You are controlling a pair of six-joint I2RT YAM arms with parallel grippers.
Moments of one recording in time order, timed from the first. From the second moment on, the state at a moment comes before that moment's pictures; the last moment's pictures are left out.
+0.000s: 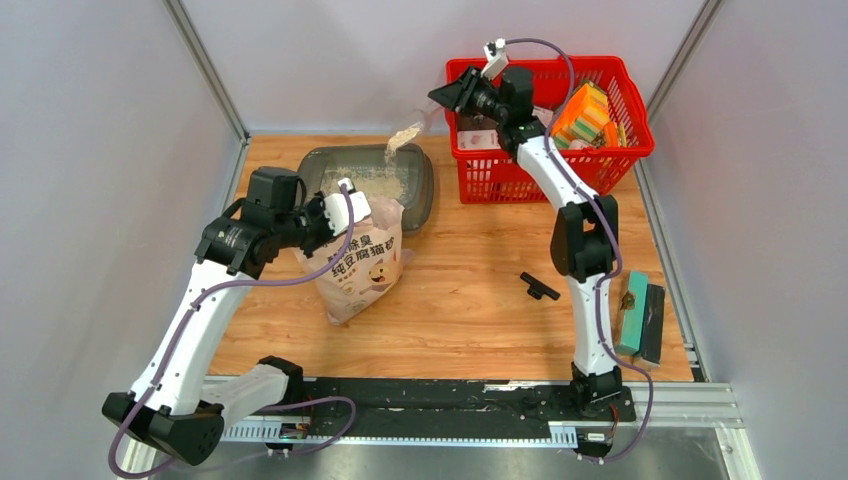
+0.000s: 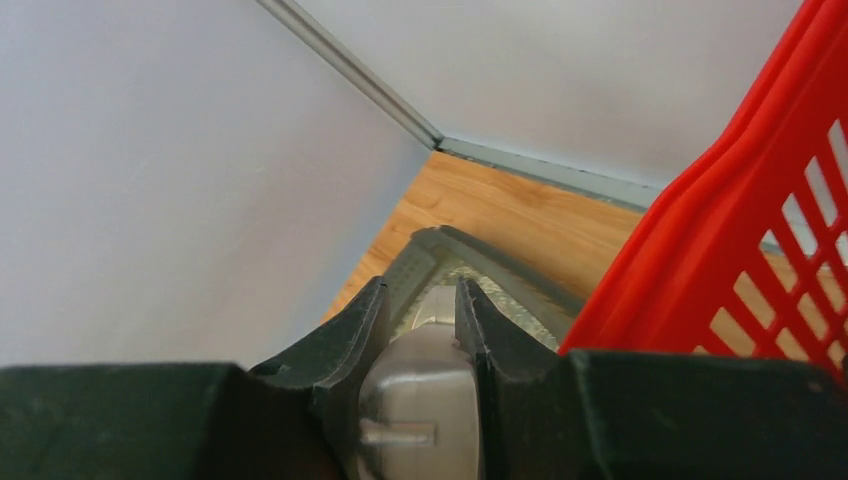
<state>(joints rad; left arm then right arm) -0.34 1.06 1.30 -0.98 0.31 0.81 0.30 2.30 2.16 0.17 -0.56 0.78</state>
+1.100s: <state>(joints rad) -0.36 0.92 1.19 -0.95 0.47 0.82 0.46 1.32 1.38 -0.24 -0.39 0.09</state>
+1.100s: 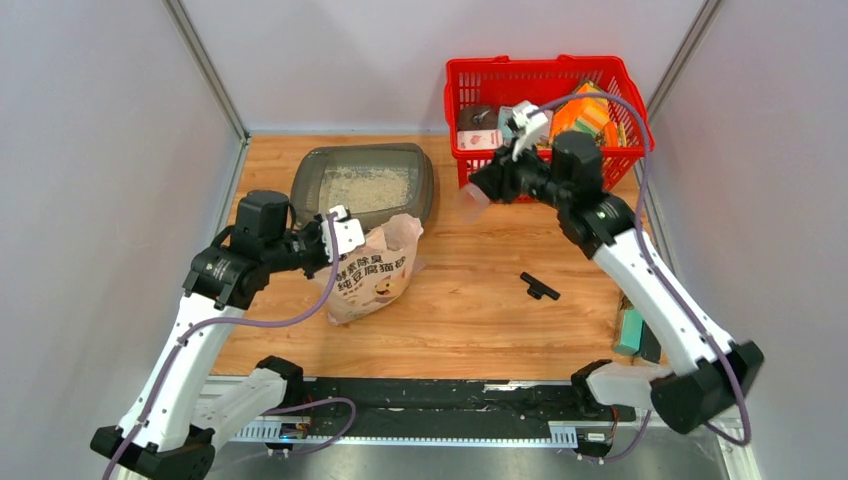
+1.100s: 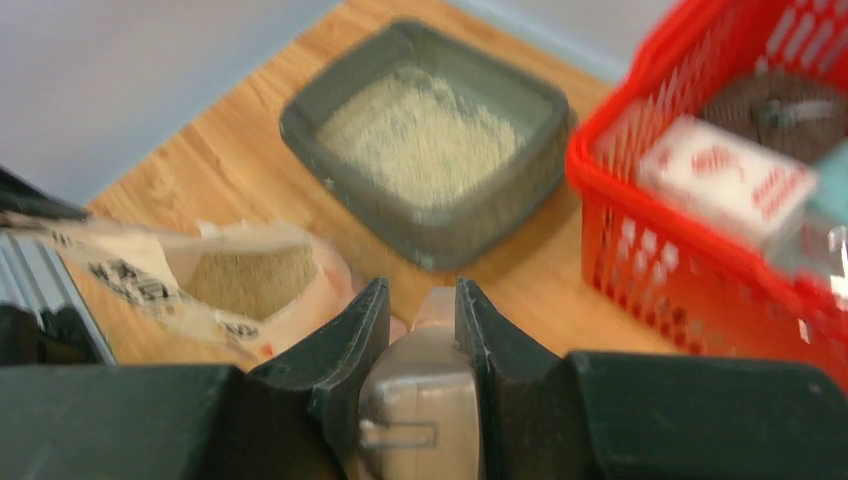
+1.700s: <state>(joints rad) -0.43 0.90 1.17 -0.94 0.47 0.93 0.04 1.05 0.62 -0.04 -0.41 0.41</state>
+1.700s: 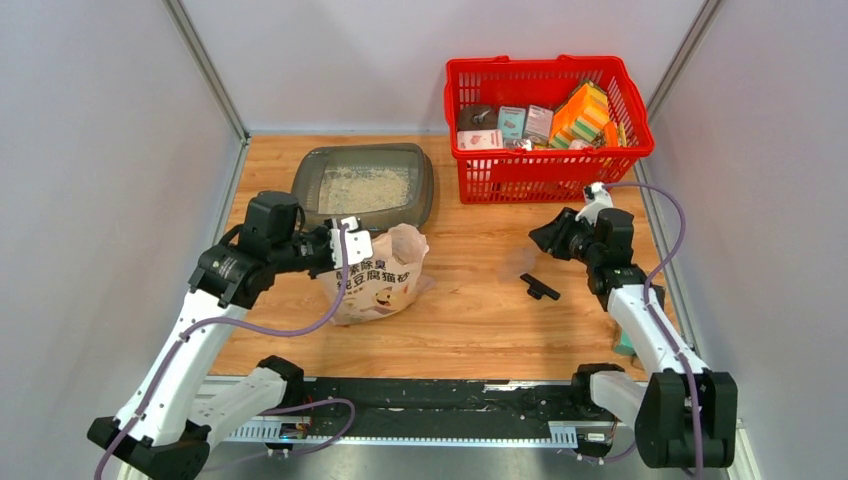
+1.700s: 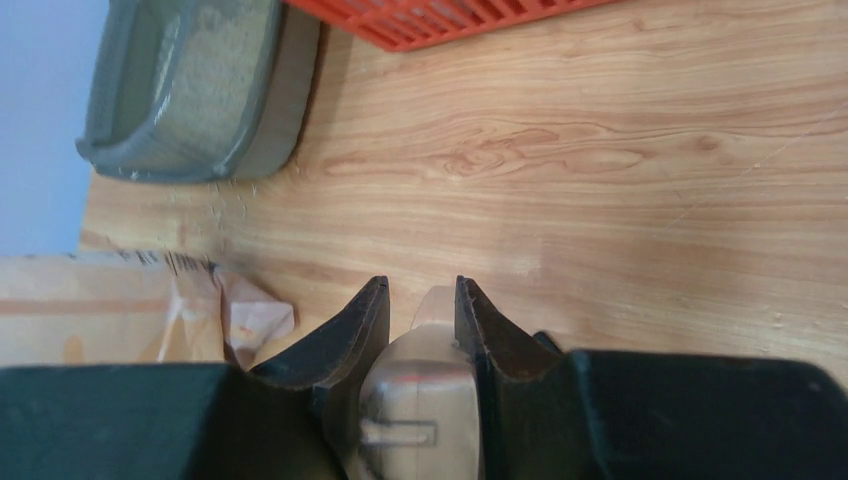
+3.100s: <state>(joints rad) -0.48 0.92 1.16 -0.89 0.45 0.81 0.20 1.06 0.98 -0.38 -0.45 0.18</state>
